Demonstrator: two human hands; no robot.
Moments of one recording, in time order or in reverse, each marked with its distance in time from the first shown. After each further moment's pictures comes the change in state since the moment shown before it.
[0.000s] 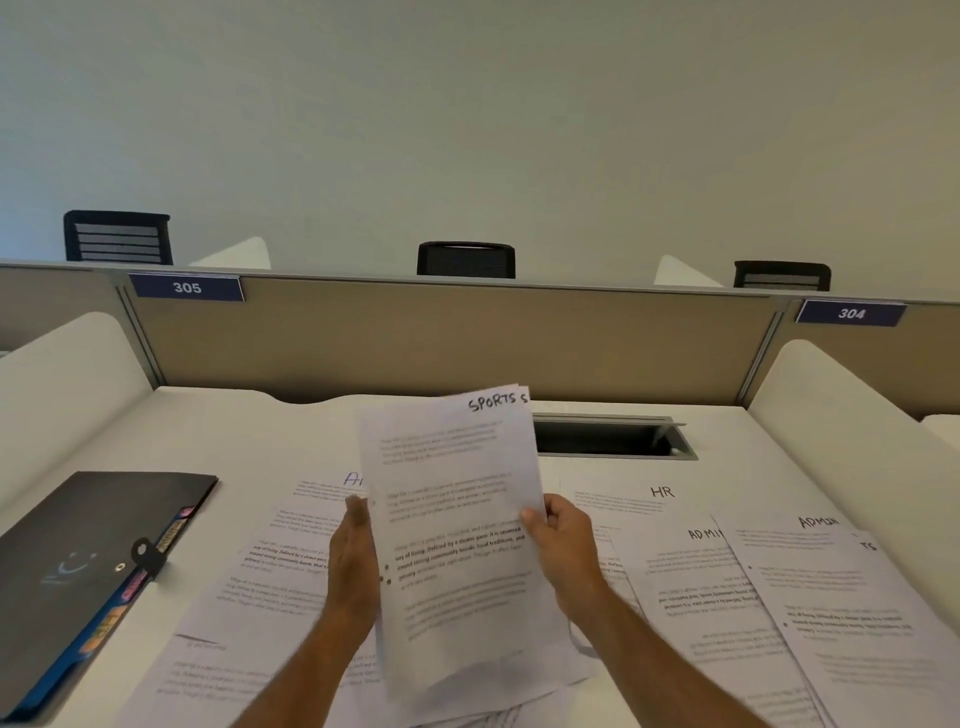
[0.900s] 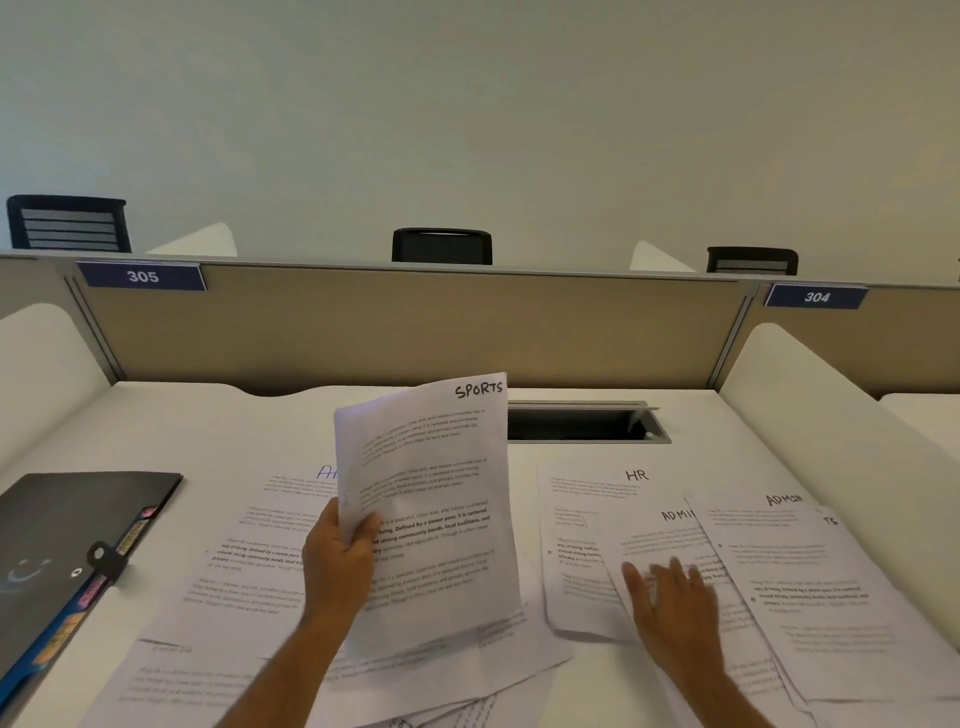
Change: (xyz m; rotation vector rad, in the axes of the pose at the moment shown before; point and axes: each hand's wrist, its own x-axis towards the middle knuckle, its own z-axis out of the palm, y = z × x) left_hand 0.007 -0.024 0.007 0.242 0.113 0.121; right_hand -0.017 0.108 -0.149 -1.134 0.274 0.075
